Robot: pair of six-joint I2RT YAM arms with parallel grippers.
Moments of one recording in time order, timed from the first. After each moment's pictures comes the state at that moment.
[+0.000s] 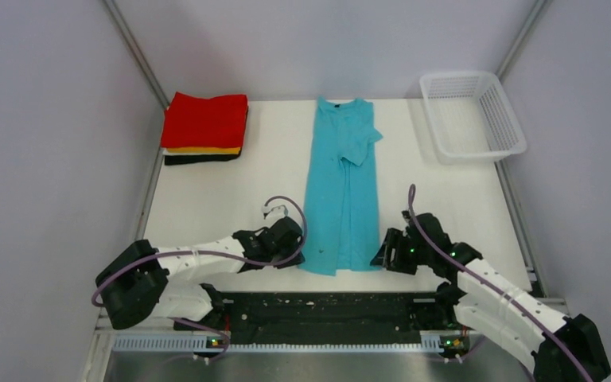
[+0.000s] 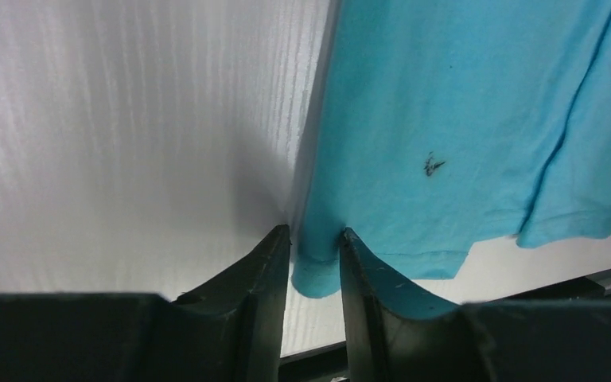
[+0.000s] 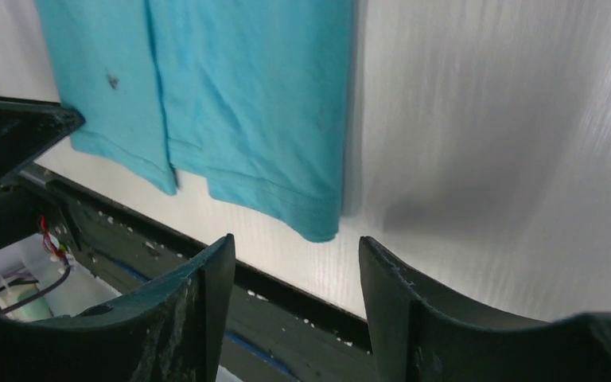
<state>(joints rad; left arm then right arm) -0.96 1.25 0.54 -0.31 -0.18 -1.11 0.53 0.75 0.33 -0.48 -0.26 0.74</state>
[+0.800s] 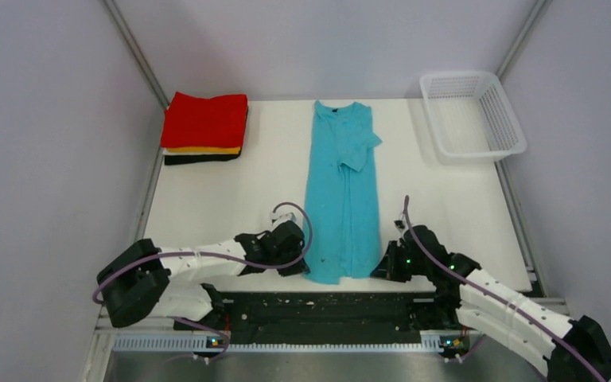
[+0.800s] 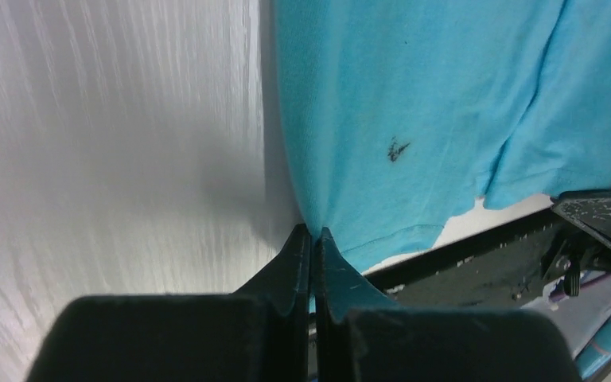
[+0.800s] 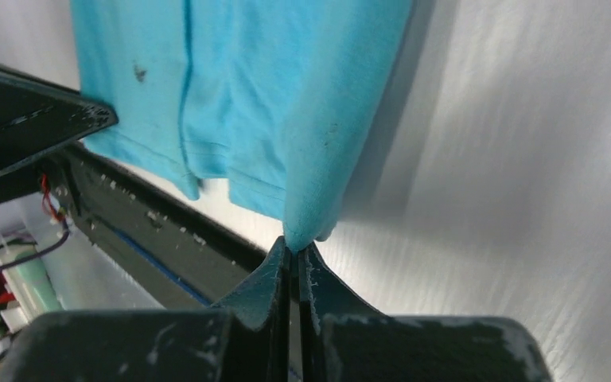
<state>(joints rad) -0.98 1.31 0.53 -0.22 -0.02 -1.13 0.64 0.72 0.21 -0.36 -0.26 0.83</state>
